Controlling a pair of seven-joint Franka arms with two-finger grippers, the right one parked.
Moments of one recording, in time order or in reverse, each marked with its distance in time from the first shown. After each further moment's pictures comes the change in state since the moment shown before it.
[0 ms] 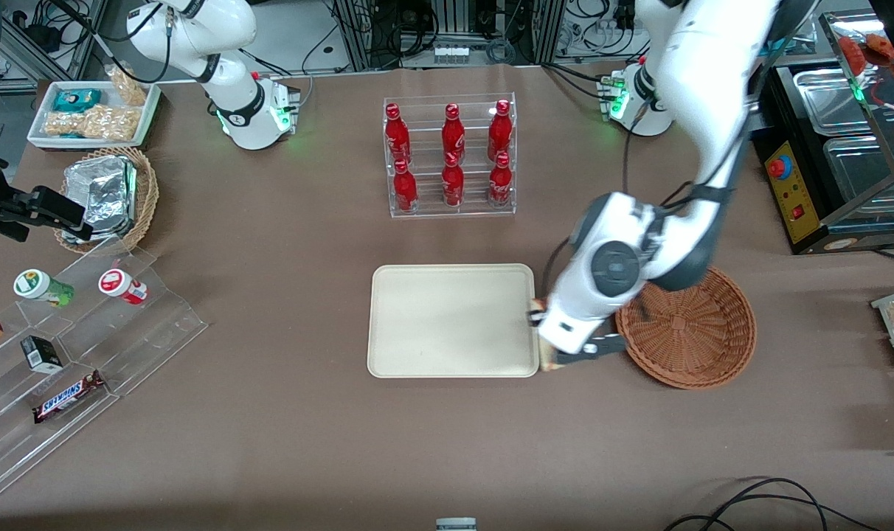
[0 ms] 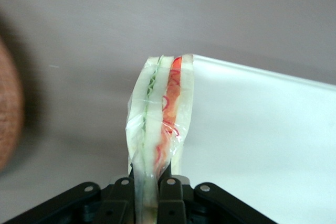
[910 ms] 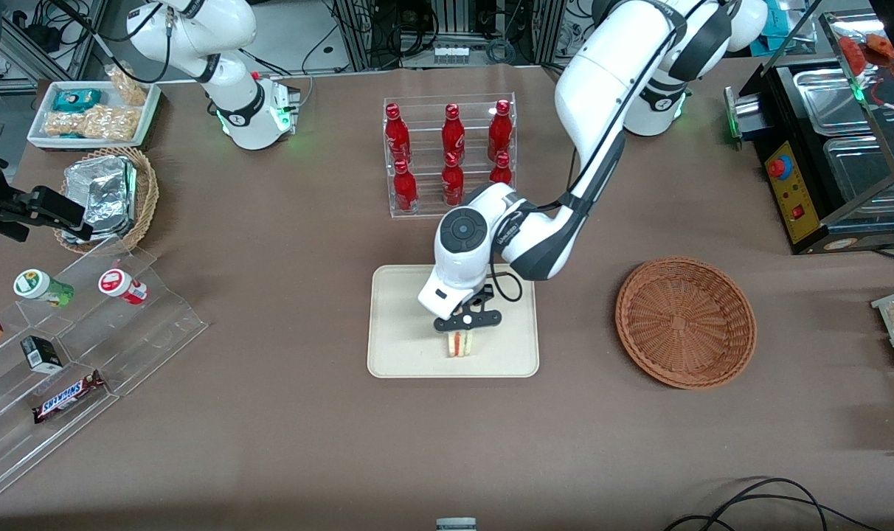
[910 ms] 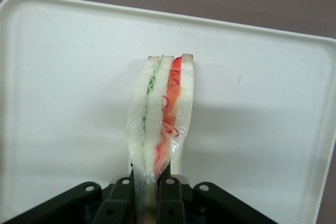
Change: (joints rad) arm -0.243 0.197 0.004 0.144 0.111 0.167 -0.228
